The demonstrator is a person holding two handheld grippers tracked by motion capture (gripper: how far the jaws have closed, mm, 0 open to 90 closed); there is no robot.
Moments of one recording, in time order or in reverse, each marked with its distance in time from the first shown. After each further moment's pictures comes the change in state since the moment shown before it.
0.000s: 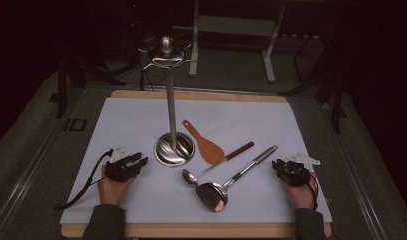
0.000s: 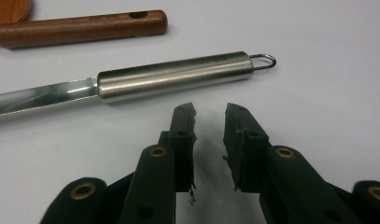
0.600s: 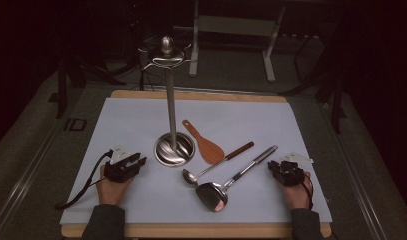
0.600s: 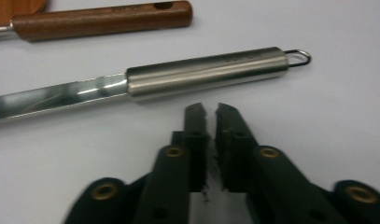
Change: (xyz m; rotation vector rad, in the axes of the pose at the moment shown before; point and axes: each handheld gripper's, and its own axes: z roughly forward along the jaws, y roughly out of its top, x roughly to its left) left arm -0.001 -0.001 -0.001 0.015 0.033 0.019; right arm 0.017 0.005 0.006 0.050 0.021 -0.015
